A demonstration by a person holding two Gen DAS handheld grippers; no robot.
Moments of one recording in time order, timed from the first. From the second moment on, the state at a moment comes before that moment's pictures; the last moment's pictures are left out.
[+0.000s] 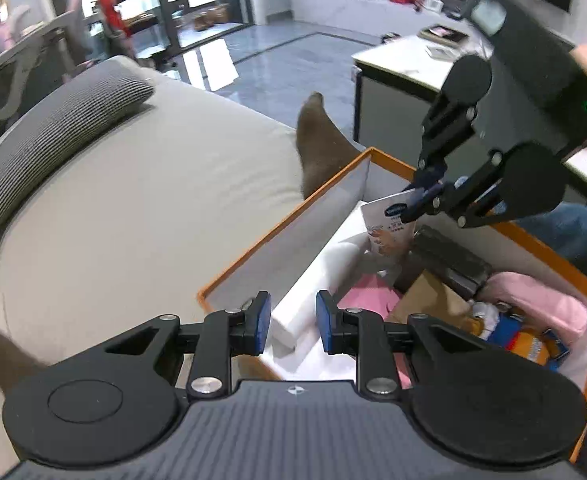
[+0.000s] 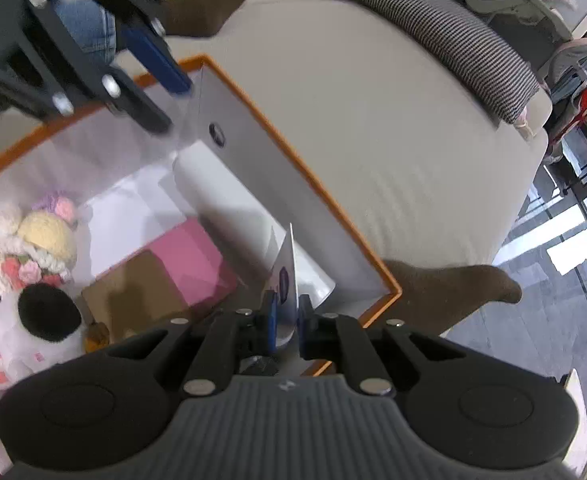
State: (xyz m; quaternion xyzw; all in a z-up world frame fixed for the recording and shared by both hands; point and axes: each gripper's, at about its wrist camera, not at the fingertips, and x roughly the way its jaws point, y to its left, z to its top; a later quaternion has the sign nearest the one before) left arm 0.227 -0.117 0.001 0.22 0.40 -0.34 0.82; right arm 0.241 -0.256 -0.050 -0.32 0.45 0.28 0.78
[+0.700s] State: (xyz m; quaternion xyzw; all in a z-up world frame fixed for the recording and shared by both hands) left arm 0.098 -0.042 0.074 0.06 0.34 -0.24 0.91; right arm 0.170 -0.228 0.006 -0.26 0.42 0.20 0.85
